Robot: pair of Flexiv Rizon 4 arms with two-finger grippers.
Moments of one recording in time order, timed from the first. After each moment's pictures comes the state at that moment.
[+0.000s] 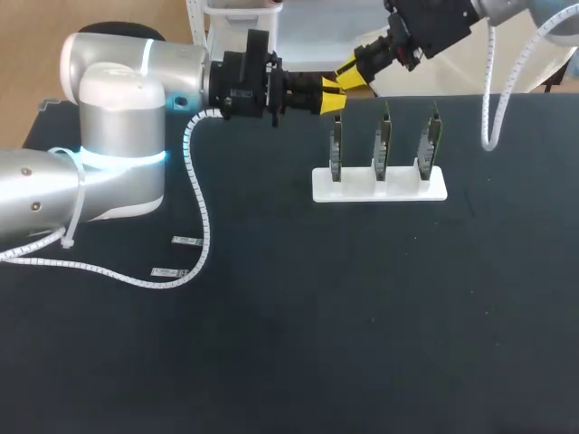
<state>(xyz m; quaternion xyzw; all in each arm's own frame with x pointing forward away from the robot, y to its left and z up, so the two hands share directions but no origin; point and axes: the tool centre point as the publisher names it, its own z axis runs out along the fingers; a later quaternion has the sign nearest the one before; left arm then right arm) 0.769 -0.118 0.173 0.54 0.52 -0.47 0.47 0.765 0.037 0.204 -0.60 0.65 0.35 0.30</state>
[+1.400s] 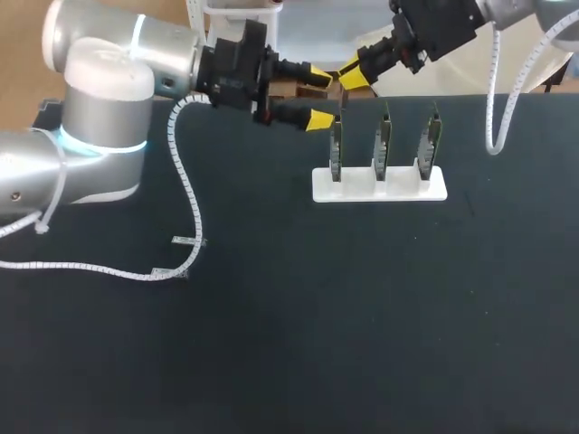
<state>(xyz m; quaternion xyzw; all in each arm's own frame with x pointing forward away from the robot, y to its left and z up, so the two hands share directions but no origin) 0.767 -0.093 0.168 0.58 0.57 -0.42 0.41 0.759 0.034 0.208 -0.60 0.65 0.35 0.31</state>
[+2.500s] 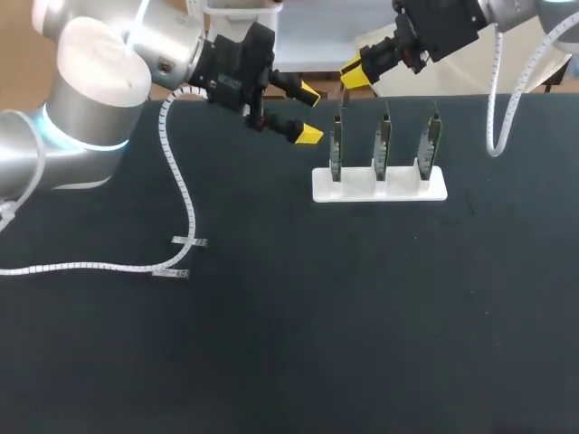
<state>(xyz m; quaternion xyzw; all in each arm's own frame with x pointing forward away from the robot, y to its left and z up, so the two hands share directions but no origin) 0.754 -0.075 0.149 0.61 0.62 -0.36 0.34 0.761 0.032 0.209 -0.59 0.65 0.36 0.32</state>
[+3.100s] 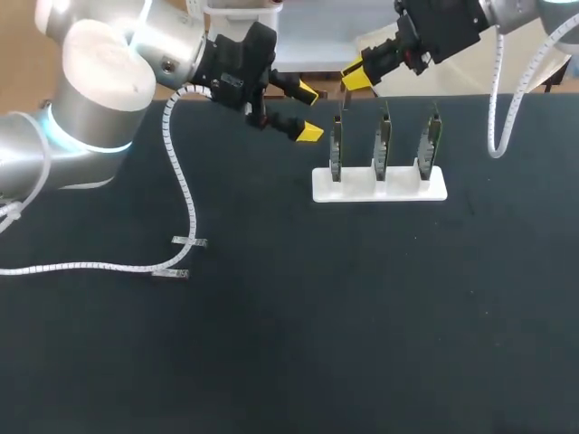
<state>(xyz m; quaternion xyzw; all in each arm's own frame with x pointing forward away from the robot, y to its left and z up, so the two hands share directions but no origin) 0.766 -0.076 0.142 0.60 0.64 -0.35 0.34 0.760 0.030 0.207 -0.59 0.65 0.36 0.32</state>
